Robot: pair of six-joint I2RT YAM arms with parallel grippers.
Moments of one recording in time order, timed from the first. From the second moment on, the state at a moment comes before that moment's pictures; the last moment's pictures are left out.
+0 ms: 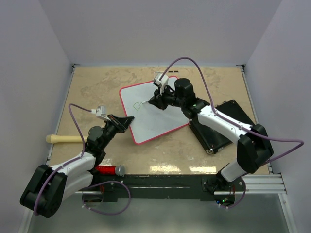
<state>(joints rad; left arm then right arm) -0.39 1.01 0.13 0.89 0.15 -0.83 0.65 1.55 1.16 0.08 -0.40 -0.07</state>
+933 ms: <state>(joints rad) -0.39 1.02 0.13 0.91 0.16 -0.83 0.64 1.56 1.20 0.00 -0.51 -0.11</state>
